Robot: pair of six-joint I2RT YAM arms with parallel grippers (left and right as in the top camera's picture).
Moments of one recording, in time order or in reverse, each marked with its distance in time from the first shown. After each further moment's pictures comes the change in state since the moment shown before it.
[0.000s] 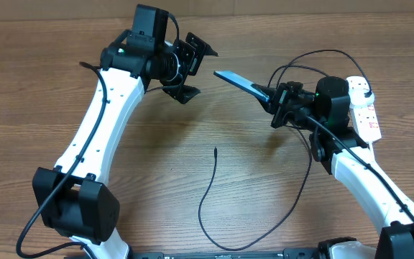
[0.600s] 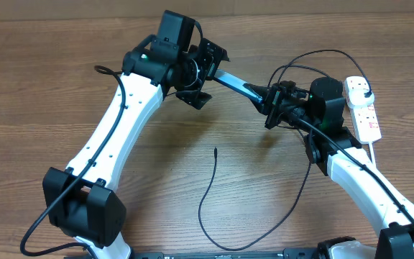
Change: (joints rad) left arm -0.112 0.000 0.000 0.016 -0.168 -0.127; right arm 0.037 0.000 0.000 0.027 0.000 0.000
